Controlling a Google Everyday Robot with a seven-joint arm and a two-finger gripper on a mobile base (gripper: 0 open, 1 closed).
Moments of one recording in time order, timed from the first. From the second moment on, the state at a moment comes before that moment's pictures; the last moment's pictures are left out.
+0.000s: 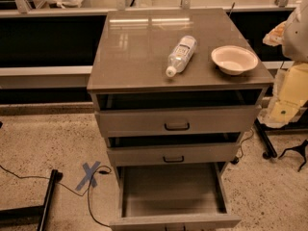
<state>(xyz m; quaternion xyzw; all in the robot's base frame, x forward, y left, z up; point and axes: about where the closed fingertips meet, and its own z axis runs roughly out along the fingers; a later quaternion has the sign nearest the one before) 0.438 -0.217 0.976 -0.60 0.78 -0.03 0.16</state>
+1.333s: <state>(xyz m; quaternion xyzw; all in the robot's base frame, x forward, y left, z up) 0.633 -0.187 0.961 -0.46 0.85 0.03 0.26</state>
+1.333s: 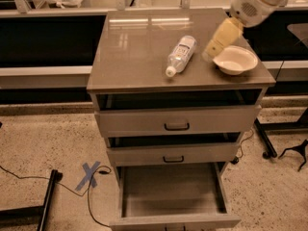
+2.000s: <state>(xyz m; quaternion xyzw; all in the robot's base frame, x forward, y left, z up) 0.651 -0.182 0.966 -0.42 0.86 0.04 0.27</state>
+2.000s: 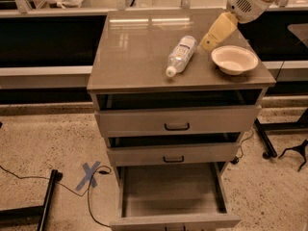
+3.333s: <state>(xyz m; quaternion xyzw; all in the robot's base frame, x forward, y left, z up) 0.684 -0.113 0.940 -0.29 0.92 -0.05 0.27</state>
